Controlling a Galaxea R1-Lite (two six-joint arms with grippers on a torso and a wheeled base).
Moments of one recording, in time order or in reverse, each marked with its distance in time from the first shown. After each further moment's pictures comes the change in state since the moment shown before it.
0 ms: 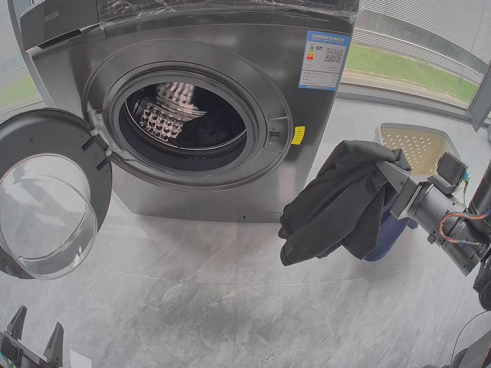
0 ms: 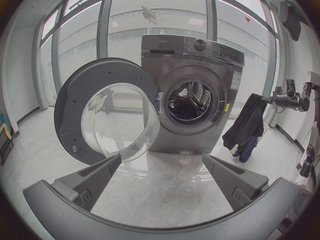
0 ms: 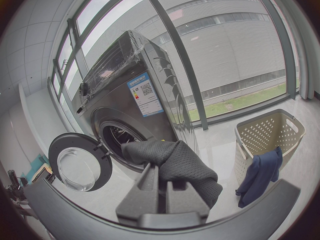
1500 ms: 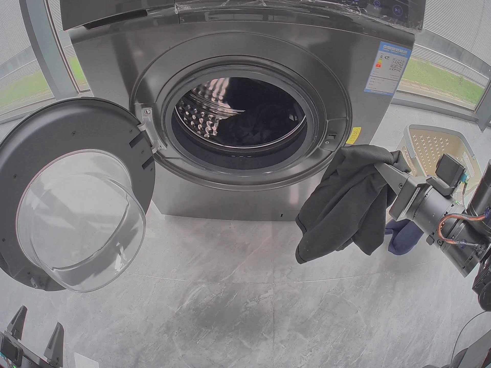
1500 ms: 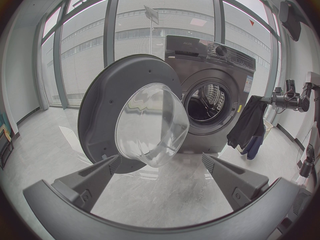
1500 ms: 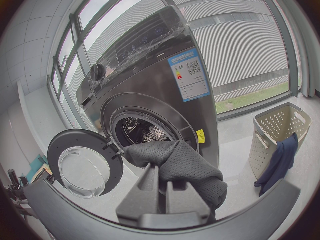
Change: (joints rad) left arm 0.000 0.001 0.000 0.000 0.000 0.000; right arm 0.000 0.004 0.004 0.000 0.001 0.001
